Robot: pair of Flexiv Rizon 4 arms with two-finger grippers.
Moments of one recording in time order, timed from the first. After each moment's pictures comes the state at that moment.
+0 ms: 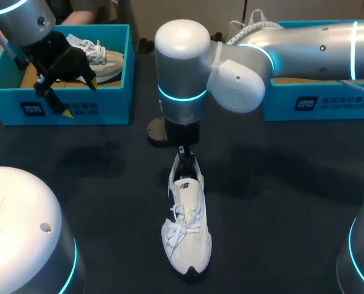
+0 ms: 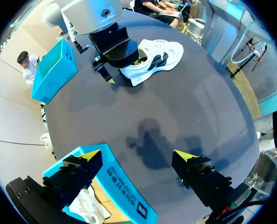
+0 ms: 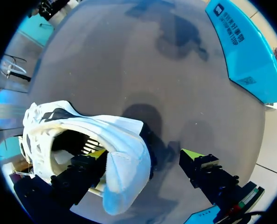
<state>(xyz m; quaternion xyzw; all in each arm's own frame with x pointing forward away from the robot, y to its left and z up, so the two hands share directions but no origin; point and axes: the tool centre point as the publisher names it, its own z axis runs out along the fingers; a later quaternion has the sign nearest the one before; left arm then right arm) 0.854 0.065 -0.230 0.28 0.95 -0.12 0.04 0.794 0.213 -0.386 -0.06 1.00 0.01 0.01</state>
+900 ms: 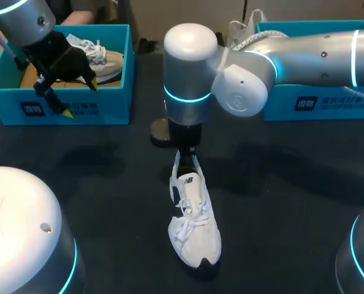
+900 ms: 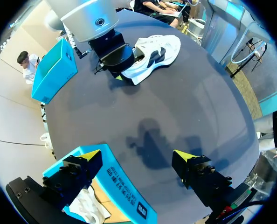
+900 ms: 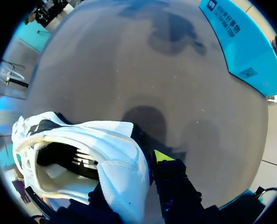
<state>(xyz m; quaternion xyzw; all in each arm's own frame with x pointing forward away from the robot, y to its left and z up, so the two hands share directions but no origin) 0.854 0.065 -0.230 0.28 0.95 -0.12 0.04 0.798 0.213 -0.399 -0.03 1.00 0.02 0.01</state>
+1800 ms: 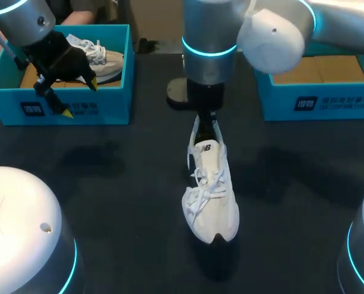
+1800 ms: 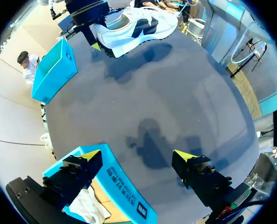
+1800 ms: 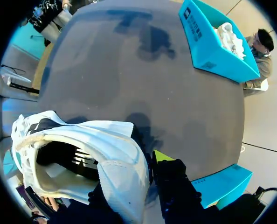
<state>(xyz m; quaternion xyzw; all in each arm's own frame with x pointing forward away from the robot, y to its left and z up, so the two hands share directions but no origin) 0.854 0.065 -0.230 0.28 0.95 -0.12 0.04 0.803 0.162 -0.277 0.00 1.00 0.01 0.04</state>
